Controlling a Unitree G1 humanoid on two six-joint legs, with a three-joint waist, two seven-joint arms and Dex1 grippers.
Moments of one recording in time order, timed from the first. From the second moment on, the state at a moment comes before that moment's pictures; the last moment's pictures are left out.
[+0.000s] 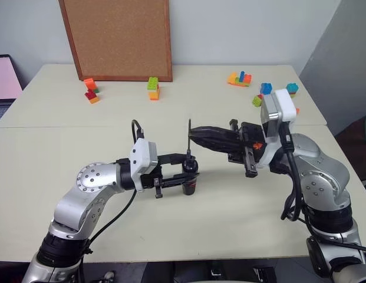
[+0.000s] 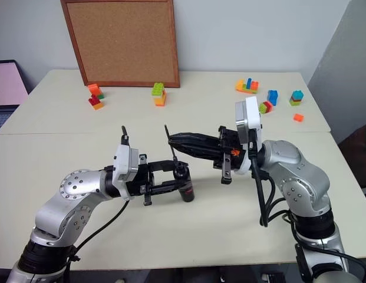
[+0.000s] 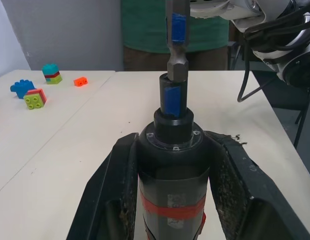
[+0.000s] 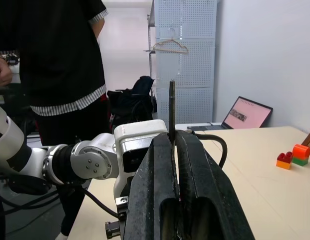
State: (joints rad) left arm -0.25 0.64 -0.06 -0.40 -0.55 0.32 -1.01; right arm -0.57 -0.43 0.06 -0.46 0.85 0.59 0.87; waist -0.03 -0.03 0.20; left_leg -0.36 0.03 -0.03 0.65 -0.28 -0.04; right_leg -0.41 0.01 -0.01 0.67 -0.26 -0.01
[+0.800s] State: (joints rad) left arm -0.25 0.64 -0.06 -0.41 -0.55 0.34 -1.01; right arm -0.61 -0.45 0.03 -0.46 0.91 0.63 0.85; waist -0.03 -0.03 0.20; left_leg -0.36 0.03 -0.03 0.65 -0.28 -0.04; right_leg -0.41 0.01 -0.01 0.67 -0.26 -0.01
